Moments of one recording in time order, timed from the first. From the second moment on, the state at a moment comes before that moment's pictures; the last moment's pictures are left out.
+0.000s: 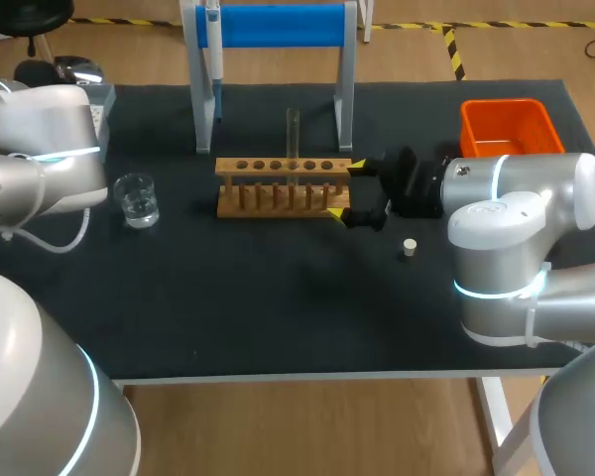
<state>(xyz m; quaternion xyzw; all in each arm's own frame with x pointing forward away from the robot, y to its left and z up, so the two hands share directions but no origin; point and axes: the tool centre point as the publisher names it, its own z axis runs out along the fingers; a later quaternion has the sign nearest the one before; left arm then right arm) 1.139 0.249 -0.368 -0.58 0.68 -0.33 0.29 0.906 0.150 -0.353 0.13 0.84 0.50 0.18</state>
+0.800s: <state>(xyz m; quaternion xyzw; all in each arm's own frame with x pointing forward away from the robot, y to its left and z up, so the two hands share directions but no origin) 1.140 0.250 -0.366 -0.58 0.68 -0.33 0.29 0.906 0.150 -0.353 0.13 0.84 0.50 0.18</state>
